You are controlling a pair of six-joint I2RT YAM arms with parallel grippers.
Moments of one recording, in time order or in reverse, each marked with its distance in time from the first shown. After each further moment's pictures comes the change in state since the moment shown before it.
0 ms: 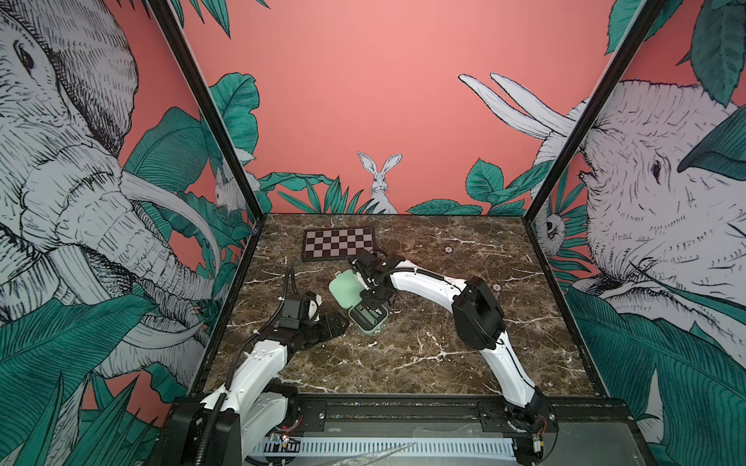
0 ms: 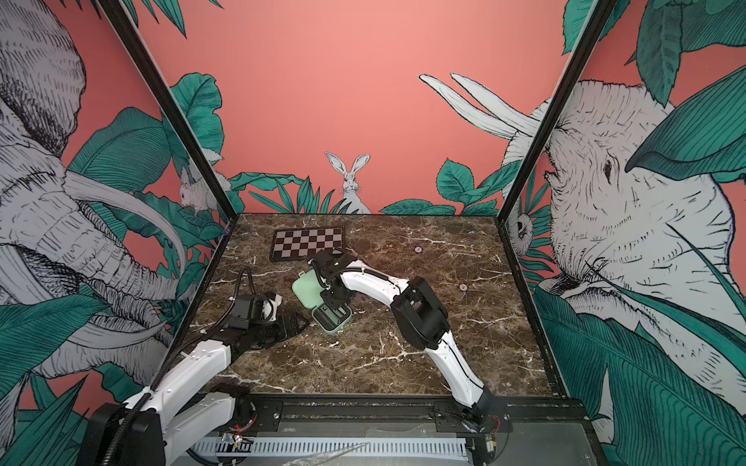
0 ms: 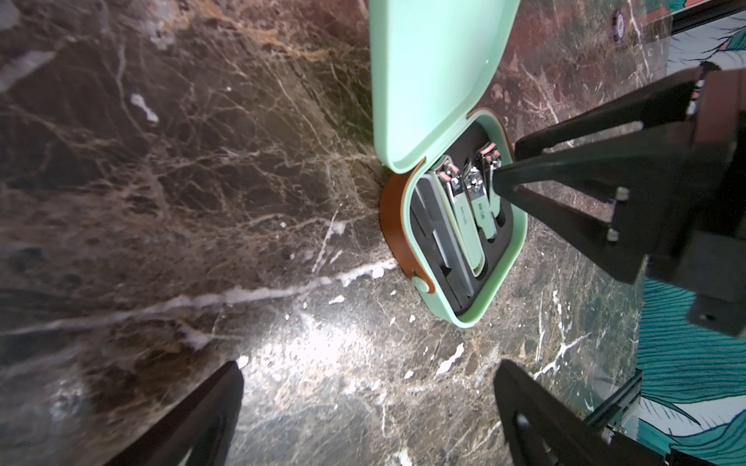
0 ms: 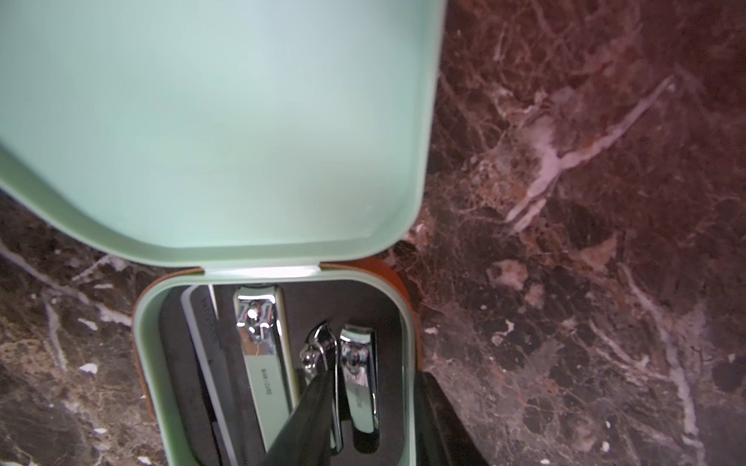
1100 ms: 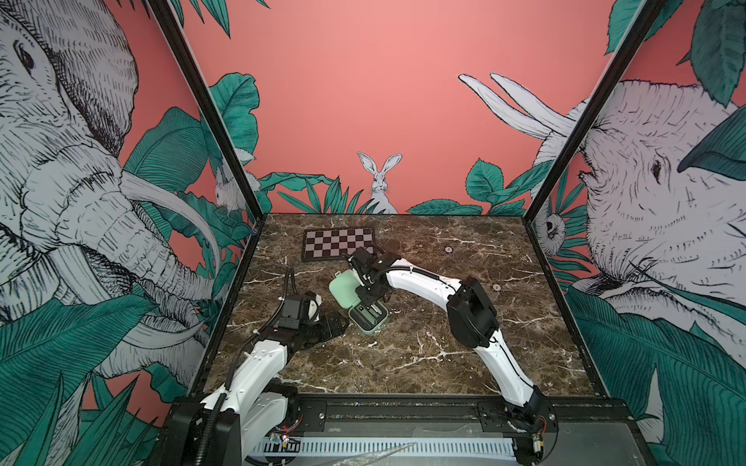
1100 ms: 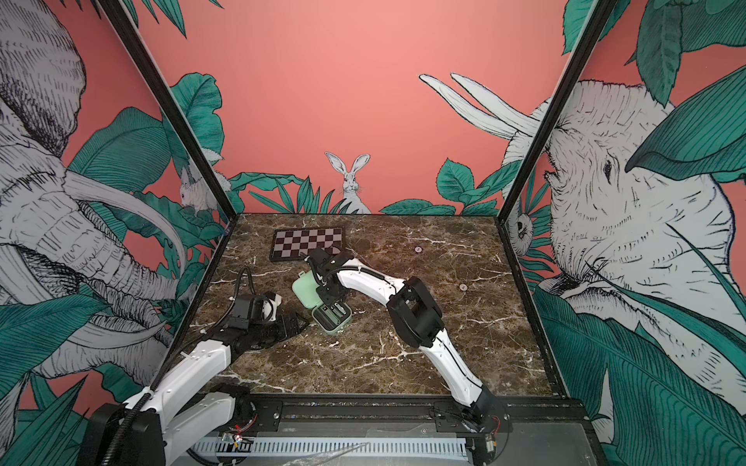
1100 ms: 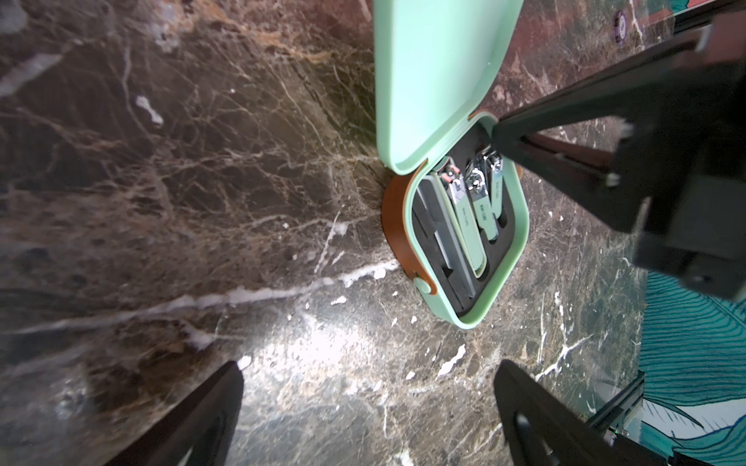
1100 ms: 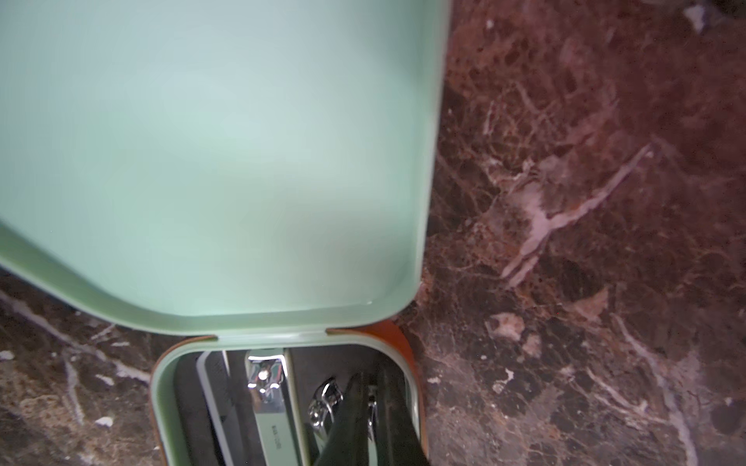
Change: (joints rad) left arm 0.000 -0.001 0.000 -0.001 -0.007 0.000; right arm -0.001 0.070 0.093 0.002 0.005 0.026
